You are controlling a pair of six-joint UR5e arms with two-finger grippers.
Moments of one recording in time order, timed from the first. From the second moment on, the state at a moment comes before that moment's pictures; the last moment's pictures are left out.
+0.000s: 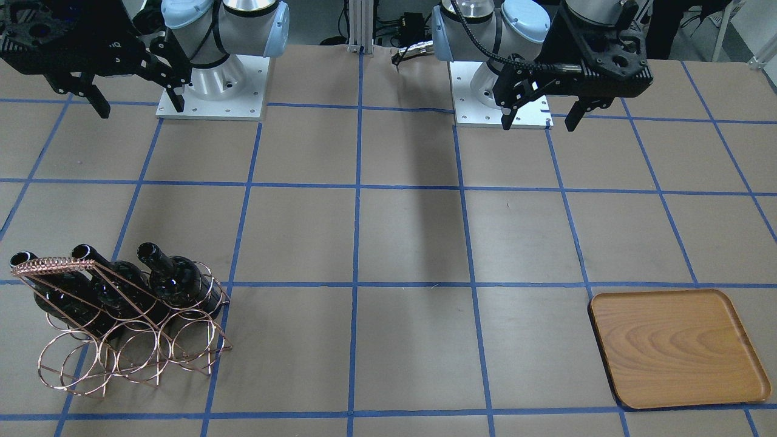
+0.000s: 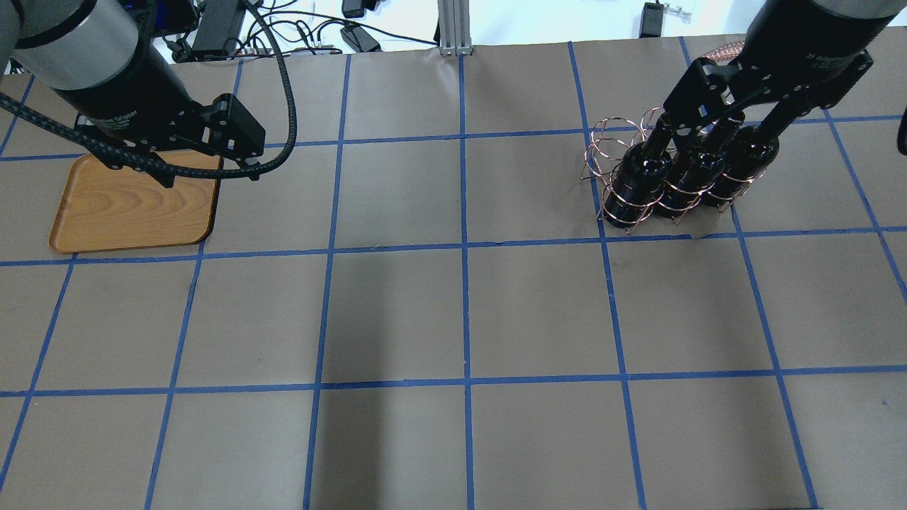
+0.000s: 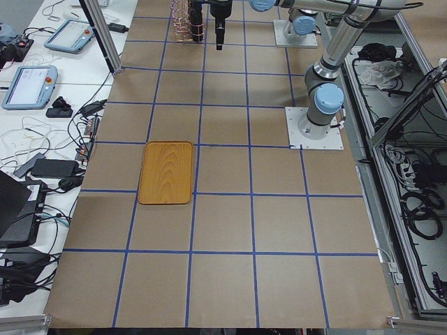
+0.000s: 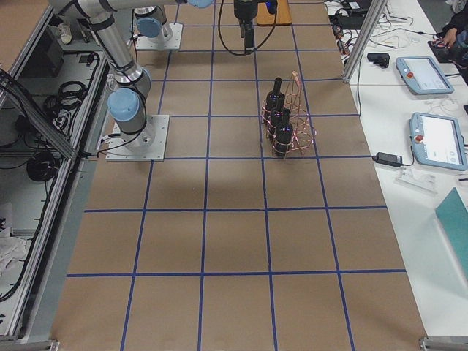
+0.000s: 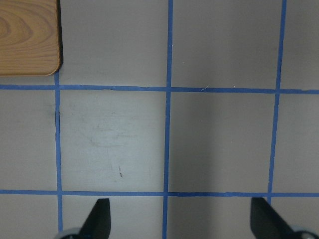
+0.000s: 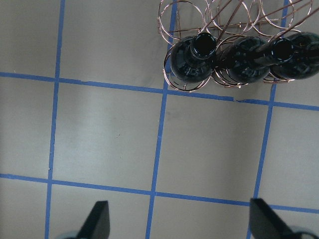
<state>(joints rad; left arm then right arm) -1.55 -1.47 -1.57 -1.63 1.55 -0.01 1.50 -1.66 1.50 -1.46 -1.54 -0.19</state>
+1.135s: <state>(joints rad) -1.54 -1.48 -1.60 -1.57 1.55 0.02 1.49 -1.64 1.51 -1.49 -1.55 -0.20</state>
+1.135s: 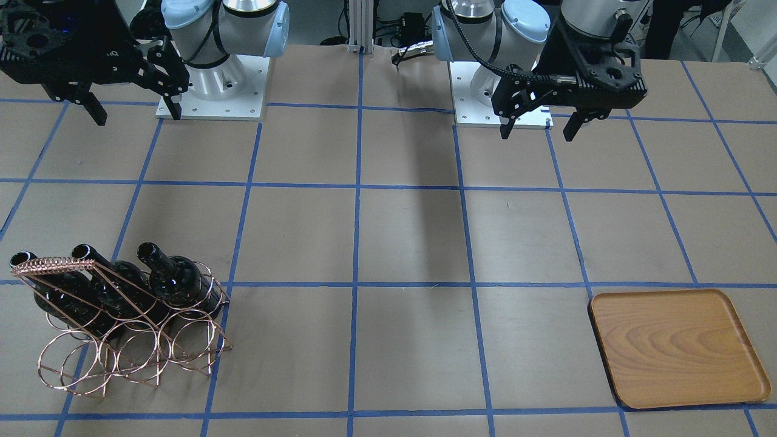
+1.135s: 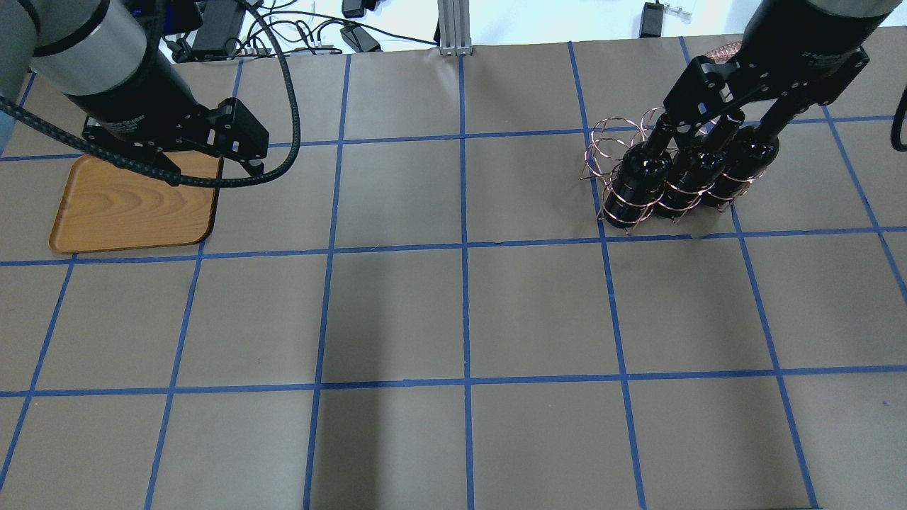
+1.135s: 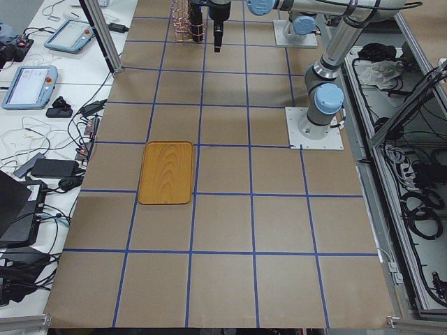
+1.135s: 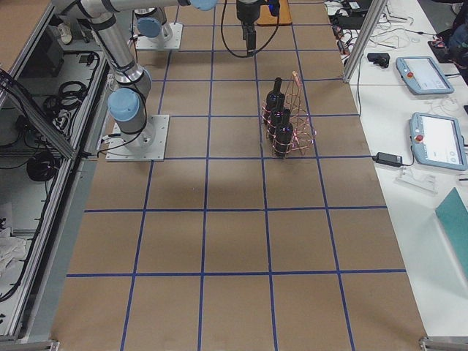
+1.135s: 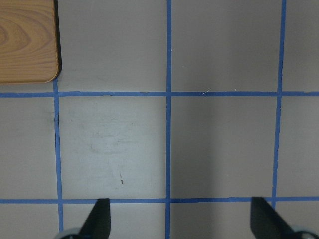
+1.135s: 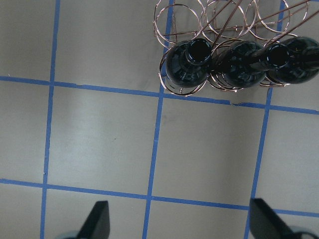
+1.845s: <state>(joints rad) -1.54 -1.49 -1.63 -1.53 1.56 0.02 1.45 -1.56 1.51 -1.60 -1.54 -0.32</state>
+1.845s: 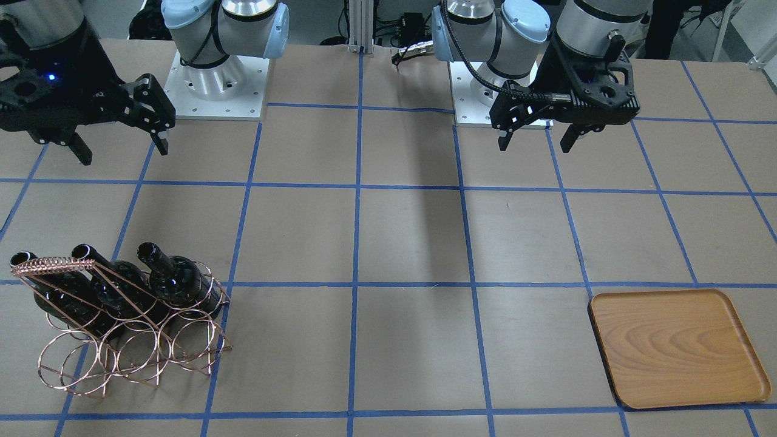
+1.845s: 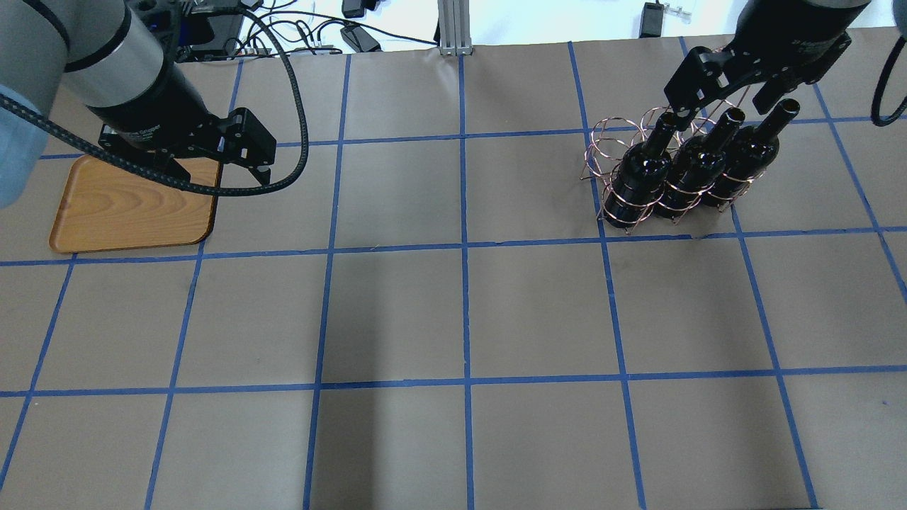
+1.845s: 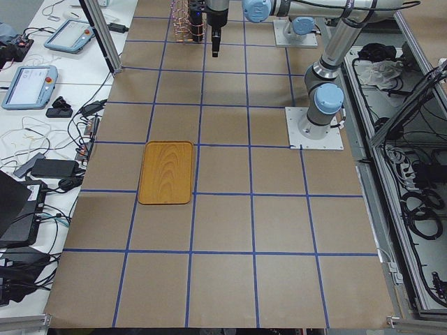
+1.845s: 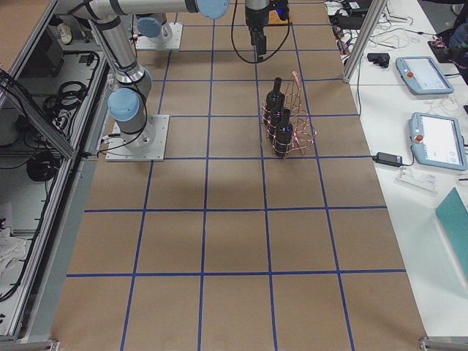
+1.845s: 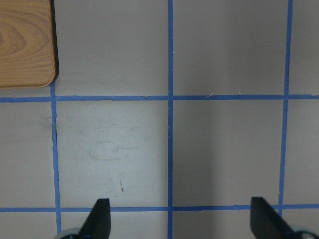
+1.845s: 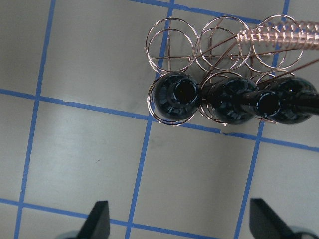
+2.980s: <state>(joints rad) -1.54 -1.50 -1.67 -1.49 1.56 0.01 1.34 -1.40 1.51 -1.71 -1.54 -0.51</state>
